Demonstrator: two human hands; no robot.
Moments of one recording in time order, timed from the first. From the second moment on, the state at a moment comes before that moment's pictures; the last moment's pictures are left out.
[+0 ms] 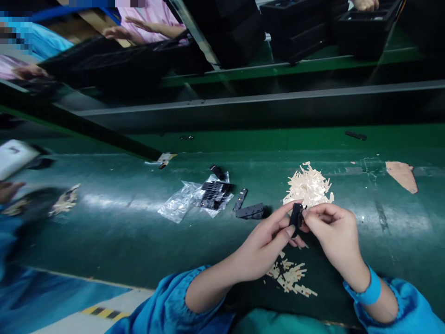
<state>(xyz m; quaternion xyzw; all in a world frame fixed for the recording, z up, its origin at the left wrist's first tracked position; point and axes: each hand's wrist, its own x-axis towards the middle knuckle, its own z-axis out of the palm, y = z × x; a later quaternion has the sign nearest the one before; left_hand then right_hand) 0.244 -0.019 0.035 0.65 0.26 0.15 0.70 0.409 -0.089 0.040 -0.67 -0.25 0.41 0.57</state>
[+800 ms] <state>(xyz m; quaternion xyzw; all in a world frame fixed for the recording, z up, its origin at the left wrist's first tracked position) 0.246 -0.019 0.039 0.64 0.27 0.15 0.71 0.406 -0.089 0.043 -0.67 -0.23 0.39 0.59</state>
